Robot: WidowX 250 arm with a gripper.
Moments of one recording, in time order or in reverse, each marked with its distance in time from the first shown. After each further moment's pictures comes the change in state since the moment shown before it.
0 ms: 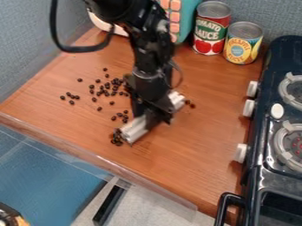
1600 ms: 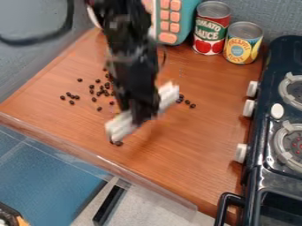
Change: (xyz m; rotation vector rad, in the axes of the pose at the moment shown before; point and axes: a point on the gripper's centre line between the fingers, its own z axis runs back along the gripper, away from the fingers) arm -0.031 -0.023 0.049 -0.103 -0.068 -0.062
